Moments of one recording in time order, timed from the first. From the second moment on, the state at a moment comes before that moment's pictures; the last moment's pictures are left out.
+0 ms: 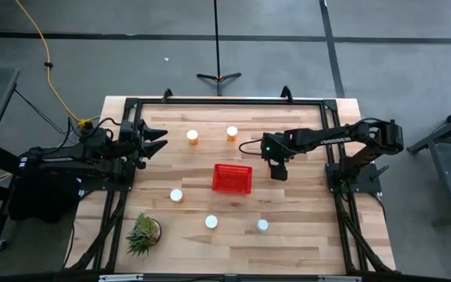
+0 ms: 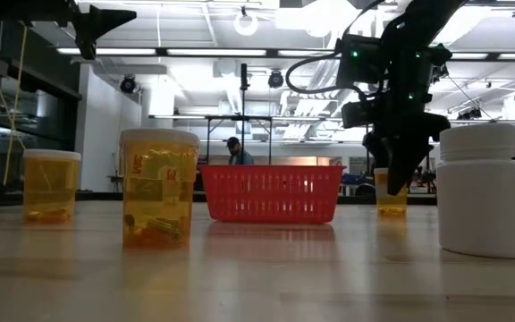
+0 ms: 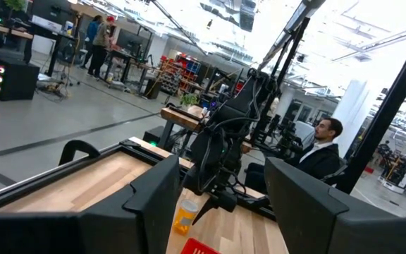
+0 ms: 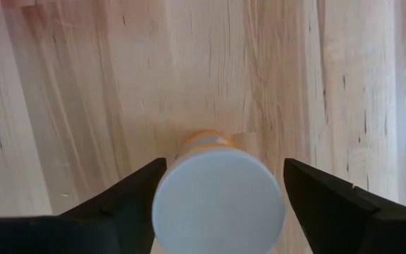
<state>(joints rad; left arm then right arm) 0.06 0.28 0.35 0.10 -0.17 -0.35 -0.20 1.53 0.84 -0.62 0.01 -0.05</state>
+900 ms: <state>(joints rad) 0.06 0.28 0.35 0.10 -0.17 -0.35 -0.20 1.53 0.84 -0.63 0.02 0.00</state>
